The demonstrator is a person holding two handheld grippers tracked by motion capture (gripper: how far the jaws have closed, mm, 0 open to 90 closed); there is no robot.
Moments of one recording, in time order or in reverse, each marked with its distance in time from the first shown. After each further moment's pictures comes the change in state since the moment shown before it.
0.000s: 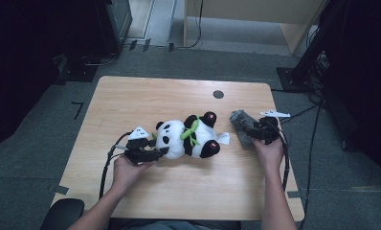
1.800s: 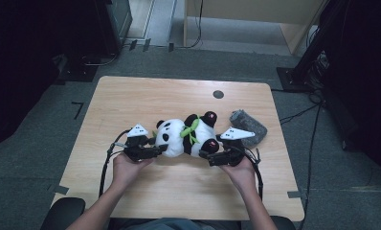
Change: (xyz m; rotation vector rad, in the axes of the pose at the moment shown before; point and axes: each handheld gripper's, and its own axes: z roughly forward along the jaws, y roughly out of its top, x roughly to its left) left arm 0.006 0.005 0.000 -0.010 -0.001 0.000; right arm 0.142 -0.026 -0.015 -0.058 0.344 -0.265
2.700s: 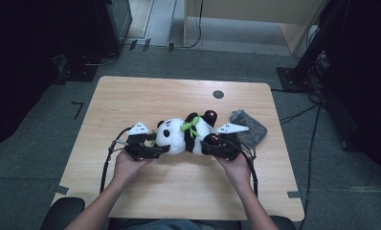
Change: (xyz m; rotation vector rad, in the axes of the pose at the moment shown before) left arm 0.003 0.010 0.000 -0.015 -0.060 0.022; right arm -0.001 0.017 0.007 0.078 -0.078 0.057
